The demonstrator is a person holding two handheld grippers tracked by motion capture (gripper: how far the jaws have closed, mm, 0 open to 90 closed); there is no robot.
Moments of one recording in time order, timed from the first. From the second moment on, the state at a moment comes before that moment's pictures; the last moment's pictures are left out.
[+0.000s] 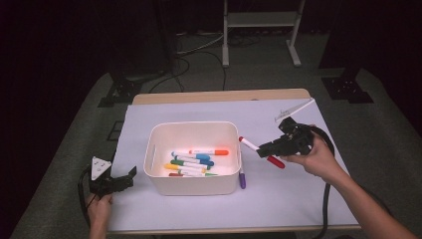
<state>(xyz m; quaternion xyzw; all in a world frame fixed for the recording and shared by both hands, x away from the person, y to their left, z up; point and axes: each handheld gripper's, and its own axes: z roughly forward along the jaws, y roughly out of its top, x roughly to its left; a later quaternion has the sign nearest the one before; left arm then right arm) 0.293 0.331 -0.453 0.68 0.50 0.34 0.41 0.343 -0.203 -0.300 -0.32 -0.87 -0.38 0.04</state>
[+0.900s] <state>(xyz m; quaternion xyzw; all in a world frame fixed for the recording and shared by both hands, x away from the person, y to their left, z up) 0.294 0.331 -0.453 0.69 0.50 0.33 0.41 0.357 -0.113 -0.282 -0.23 -0.90 -0.37 0.08</state>
